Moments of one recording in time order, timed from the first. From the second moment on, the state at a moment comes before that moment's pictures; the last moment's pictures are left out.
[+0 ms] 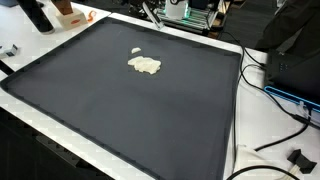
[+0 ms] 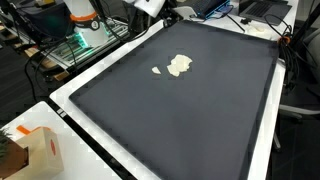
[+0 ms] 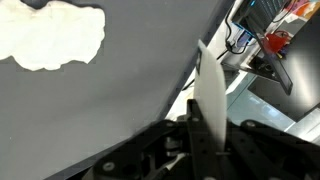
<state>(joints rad) 0.27 -0.02 -0.40 -2.44 1.20 2.13 -1.32</state>
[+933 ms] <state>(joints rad) -0.05 0.15 -0.17 -2.37 1.36 2.07 -1.32</state>
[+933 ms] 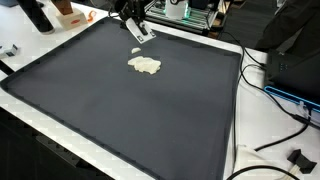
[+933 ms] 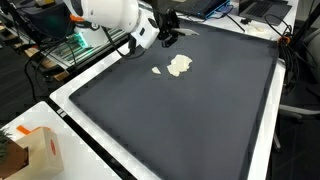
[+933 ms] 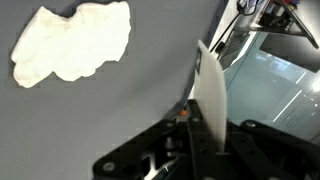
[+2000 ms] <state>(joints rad) -0.12 0.19 -0.17 -2.39 1.46 2.07 -1.29</state>
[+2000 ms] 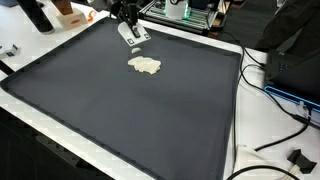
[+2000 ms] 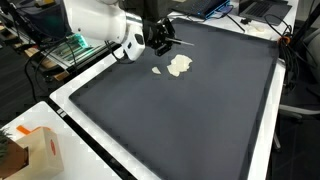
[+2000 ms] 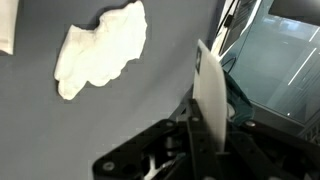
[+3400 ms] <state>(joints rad) -0.04 0.04 -0.08 -2.53 1.44 2.53 -1.02</state>
